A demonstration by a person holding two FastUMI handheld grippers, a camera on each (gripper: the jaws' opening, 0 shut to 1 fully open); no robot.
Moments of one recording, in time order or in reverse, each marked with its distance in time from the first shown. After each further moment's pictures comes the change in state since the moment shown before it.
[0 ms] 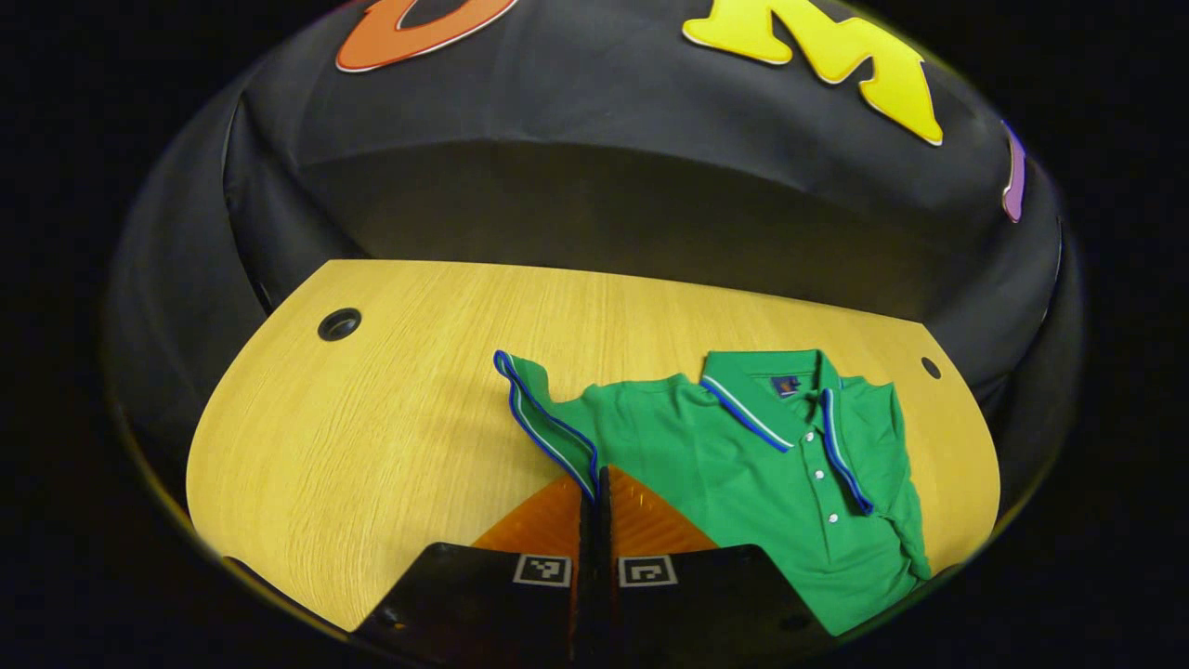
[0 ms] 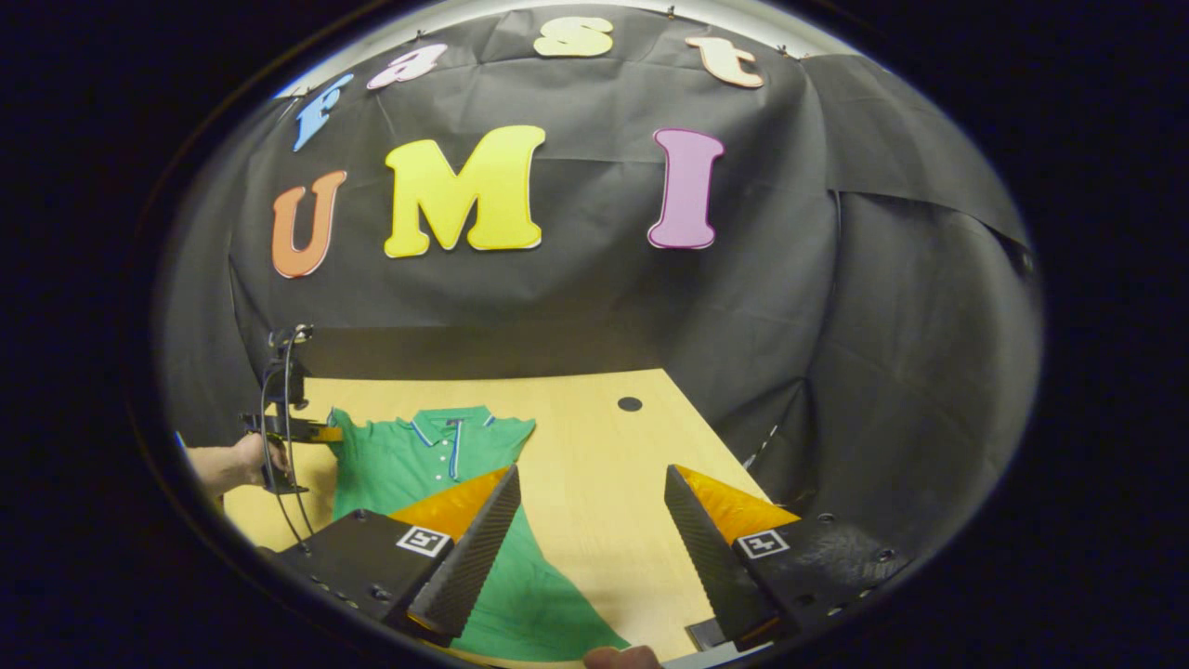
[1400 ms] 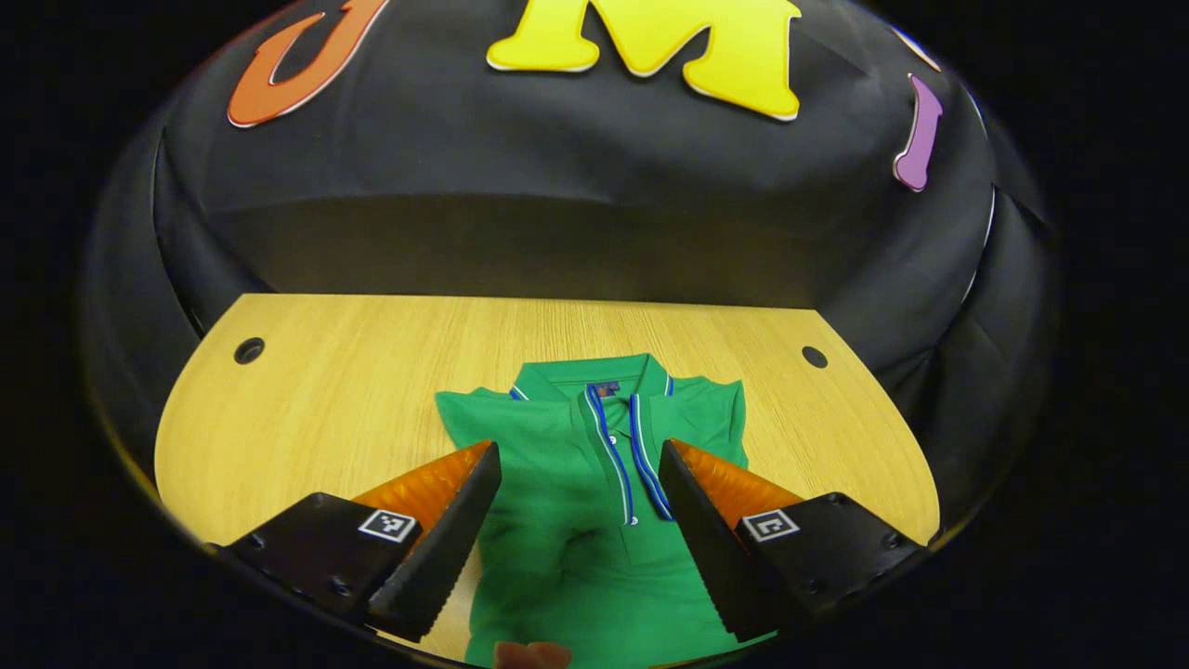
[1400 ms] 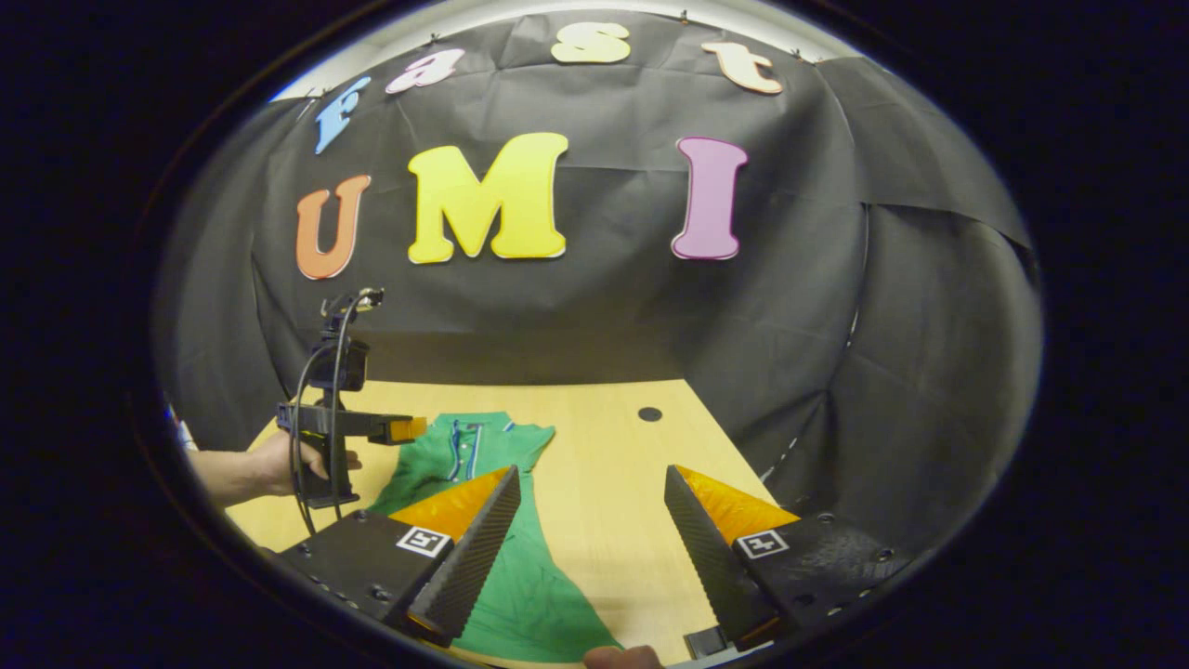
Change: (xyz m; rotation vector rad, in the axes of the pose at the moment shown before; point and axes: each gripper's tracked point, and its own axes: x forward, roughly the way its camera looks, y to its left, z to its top) left arm -0.058 -0.127 0.028 0.043 -0.109 -0.087; right arm 0.003 0.016 0.018 -0.045 -0.024 0.105
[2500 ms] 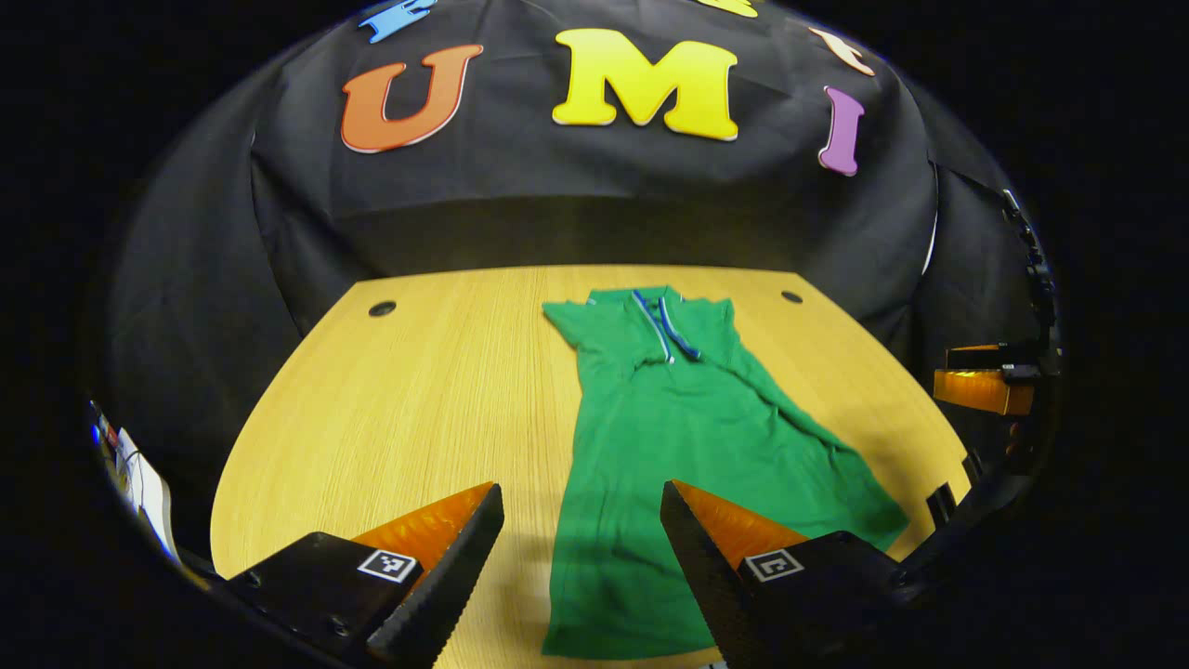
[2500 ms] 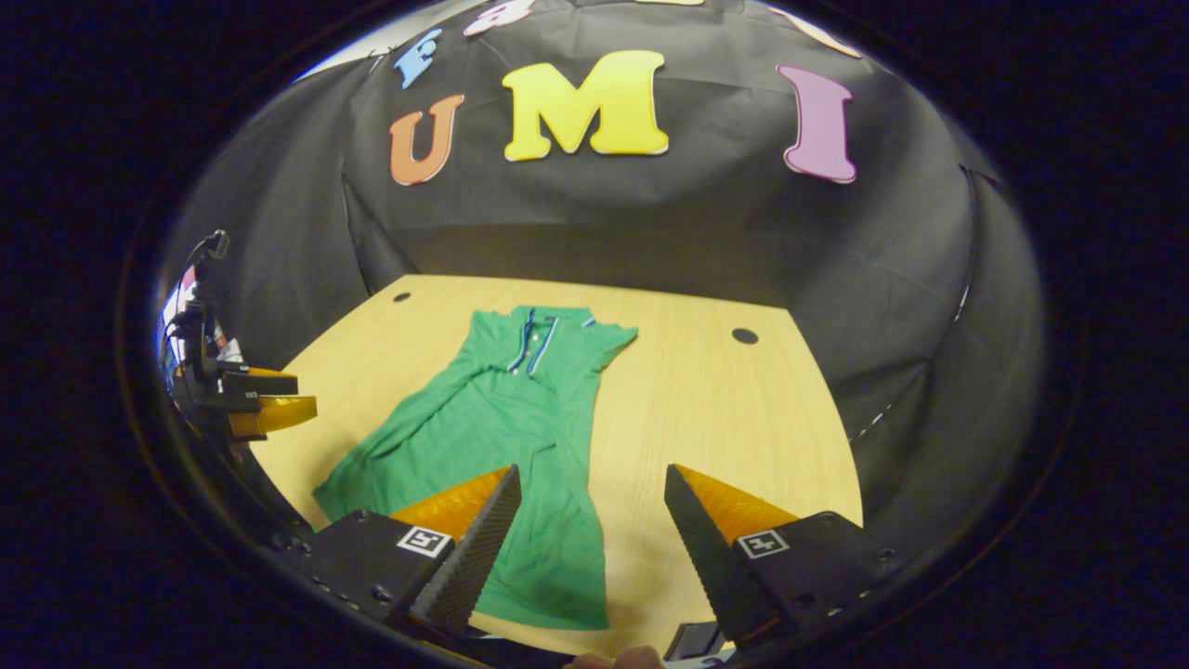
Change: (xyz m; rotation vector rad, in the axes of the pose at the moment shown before) left arm -0.215 0.052 -0.178 0.072 0.150 0.062; right arm 0.026 -0.006 -0.140 -0.170 0.305 0.295
